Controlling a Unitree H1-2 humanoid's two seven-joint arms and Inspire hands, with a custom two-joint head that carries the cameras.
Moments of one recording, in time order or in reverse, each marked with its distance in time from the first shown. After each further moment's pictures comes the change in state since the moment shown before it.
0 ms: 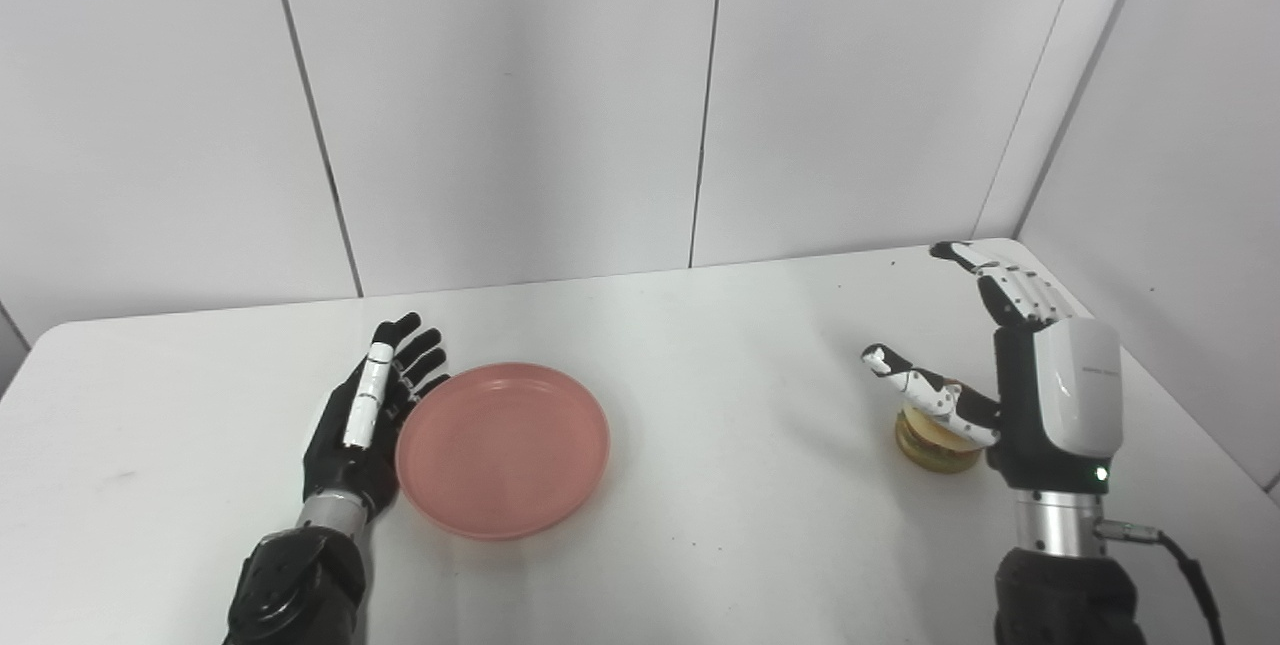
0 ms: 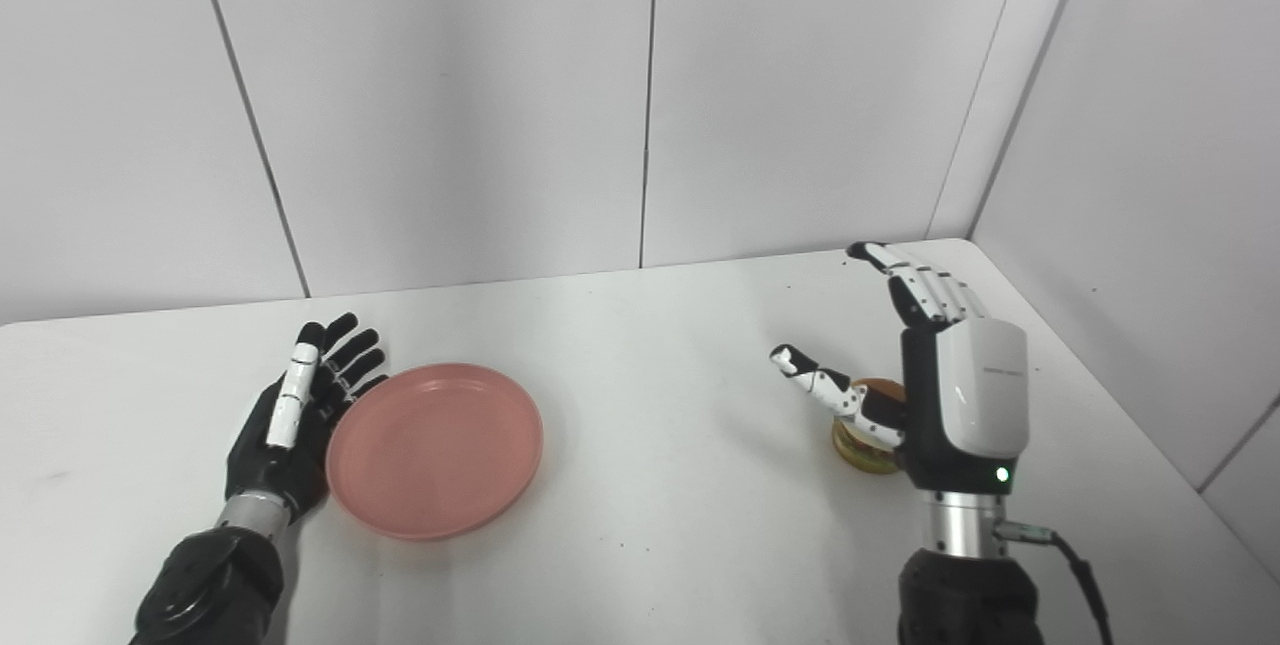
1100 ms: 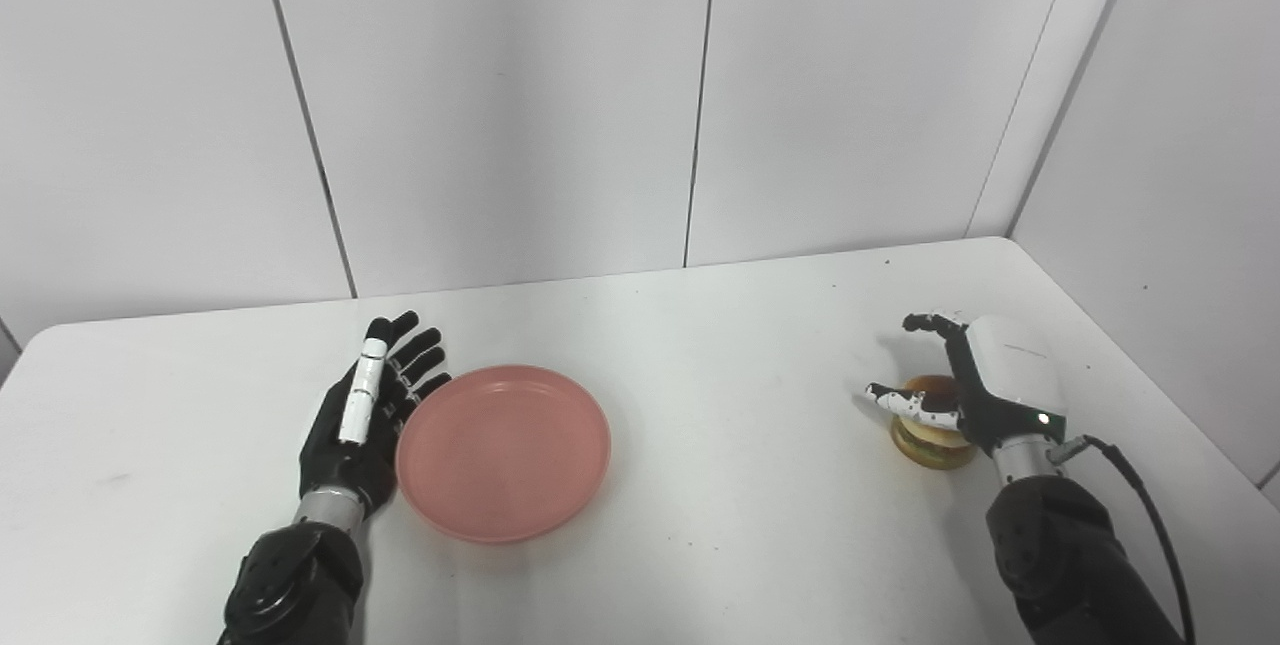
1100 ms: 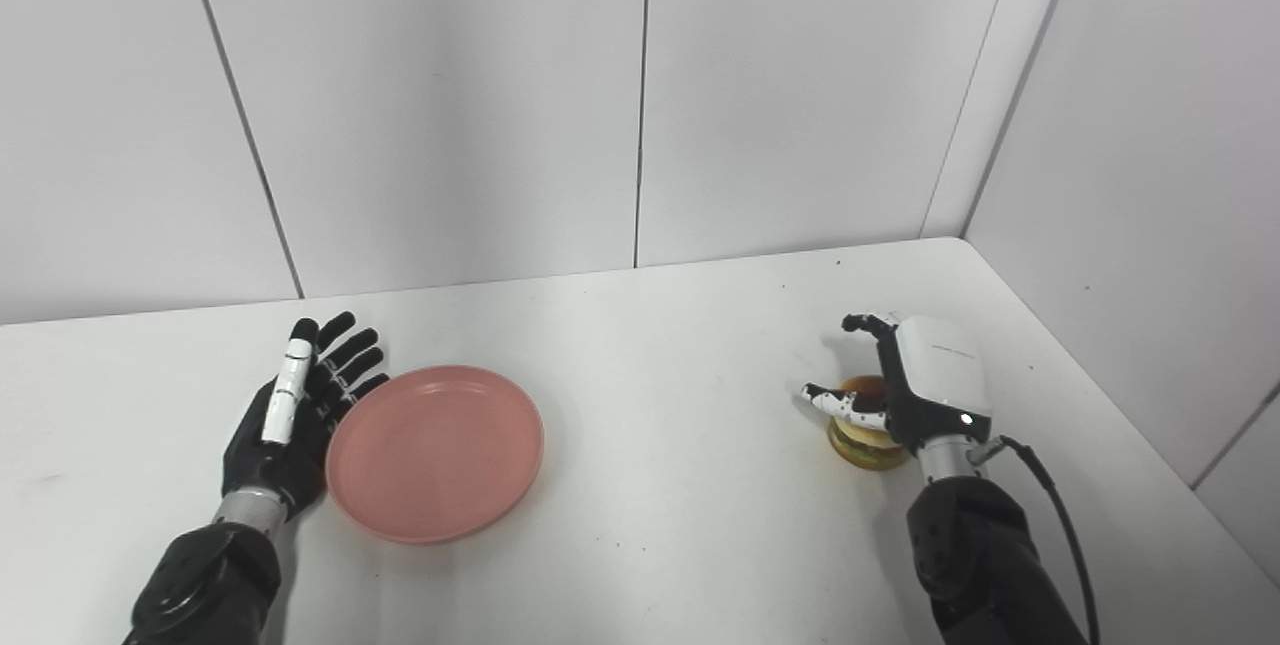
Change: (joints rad) left arm -0.013 -0.008 0.022 -0.004 -0.010 0.036 0.001; right arm -0.151 -0.176 0.146 0.441 0.079 0.189 0.152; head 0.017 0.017
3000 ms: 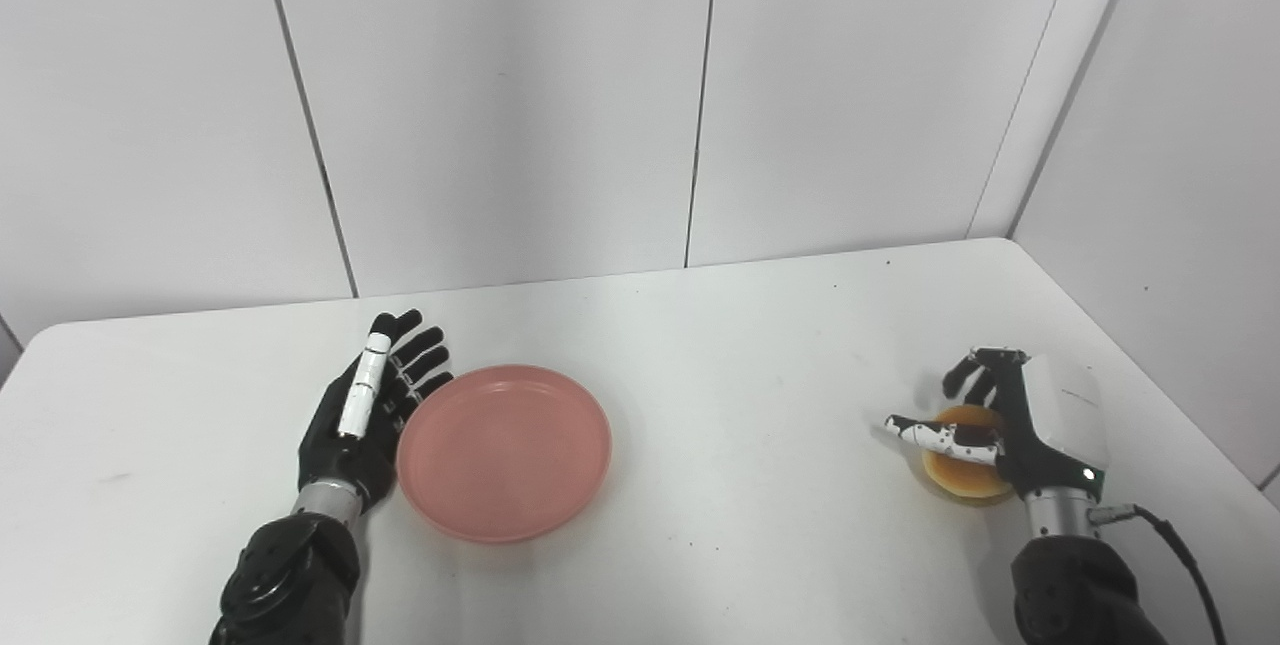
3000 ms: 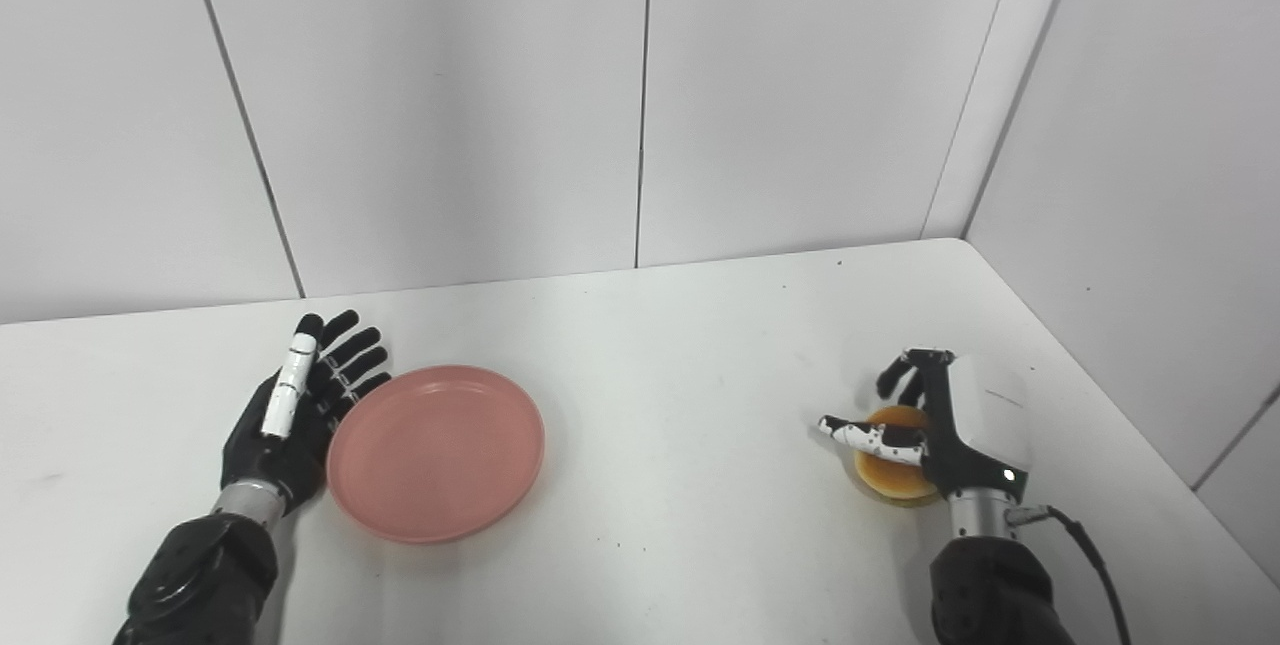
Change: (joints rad) left arm -0.016 0.004 0.006 0.005 -0.010 0.038 0.001; right arm 0.096 0.007 -0.020 0.021 0.146 -0.145 -0.268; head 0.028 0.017
